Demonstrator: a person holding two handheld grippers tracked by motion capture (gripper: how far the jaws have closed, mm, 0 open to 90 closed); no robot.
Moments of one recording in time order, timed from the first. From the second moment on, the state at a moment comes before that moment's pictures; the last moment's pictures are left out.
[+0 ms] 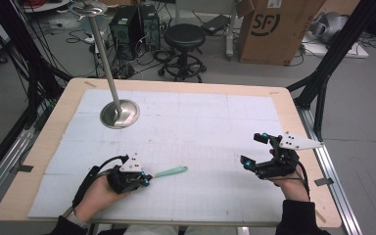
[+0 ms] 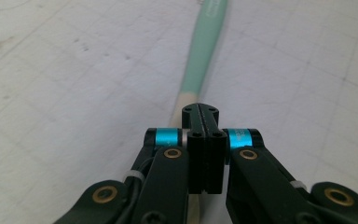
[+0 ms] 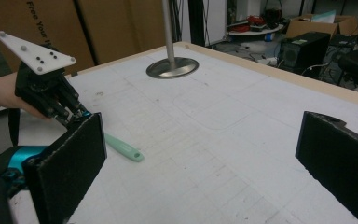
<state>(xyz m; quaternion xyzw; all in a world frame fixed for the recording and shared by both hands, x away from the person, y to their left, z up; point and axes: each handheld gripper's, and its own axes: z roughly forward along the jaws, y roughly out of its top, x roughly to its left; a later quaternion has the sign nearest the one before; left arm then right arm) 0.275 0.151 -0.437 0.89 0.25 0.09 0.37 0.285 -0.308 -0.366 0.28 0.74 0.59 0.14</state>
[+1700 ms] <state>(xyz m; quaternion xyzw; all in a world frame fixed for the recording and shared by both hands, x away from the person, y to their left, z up) 0.315 0.177 -0.377 0.87 0.17 0.06 0.46 0.286 -0.307 -0.366 0.28 0.74 0.60 0.14</state>
